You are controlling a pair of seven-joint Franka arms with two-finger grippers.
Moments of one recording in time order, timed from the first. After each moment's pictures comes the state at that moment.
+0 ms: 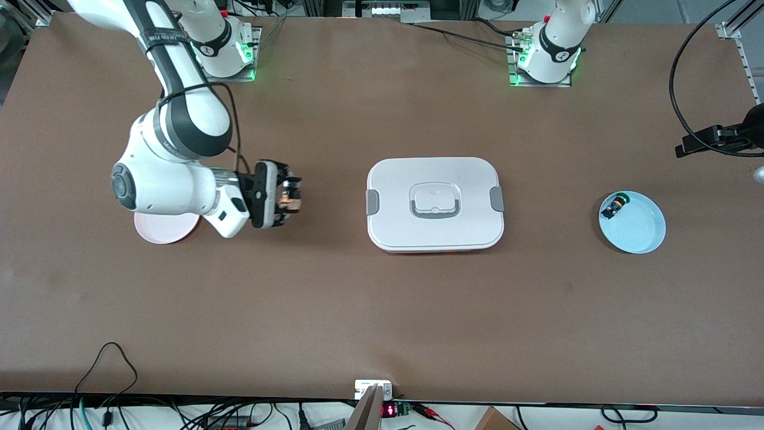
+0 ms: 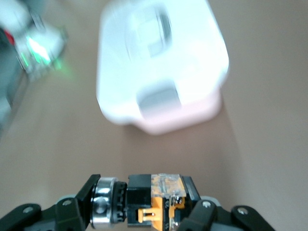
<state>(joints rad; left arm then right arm) 0.25 0.08 -0.10 -1.57 -0.03 1.47 0.05 0.28 0.42 0.09 -1.66 0.80 1.92 -1.30</state>
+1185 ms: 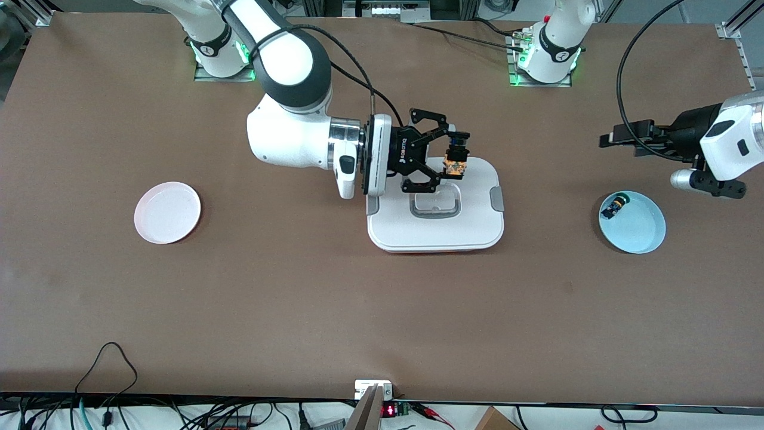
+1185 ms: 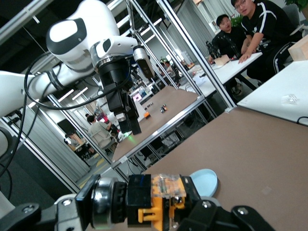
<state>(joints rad) 0.15 0.19 -0.10 -1.47 -0.50 1.32 0.05 0.65 0.56 0.09 -1.37 1.73 2.33 -1.32</state>
